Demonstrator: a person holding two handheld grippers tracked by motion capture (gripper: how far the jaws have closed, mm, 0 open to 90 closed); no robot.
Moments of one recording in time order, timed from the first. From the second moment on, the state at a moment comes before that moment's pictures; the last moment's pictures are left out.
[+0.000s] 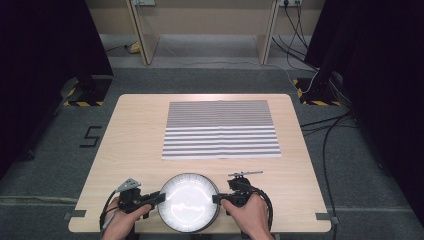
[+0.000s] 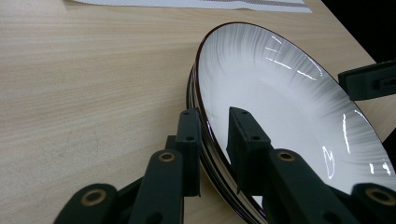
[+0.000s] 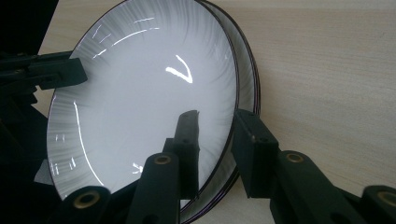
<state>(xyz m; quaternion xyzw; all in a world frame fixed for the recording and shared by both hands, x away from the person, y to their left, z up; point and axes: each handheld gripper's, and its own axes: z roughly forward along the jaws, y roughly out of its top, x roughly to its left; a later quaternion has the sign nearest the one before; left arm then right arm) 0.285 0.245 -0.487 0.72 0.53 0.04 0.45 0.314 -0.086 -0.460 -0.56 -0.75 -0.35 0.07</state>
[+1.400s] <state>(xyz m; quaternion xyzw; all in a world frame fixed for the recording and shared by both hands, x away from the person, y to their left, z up) 0.289 0.240 -0.478 0.72 0.56 0.02 0.41 0.320 -0.073 -0.462 -0.55 -0.75 -0.38 -0.02</state>
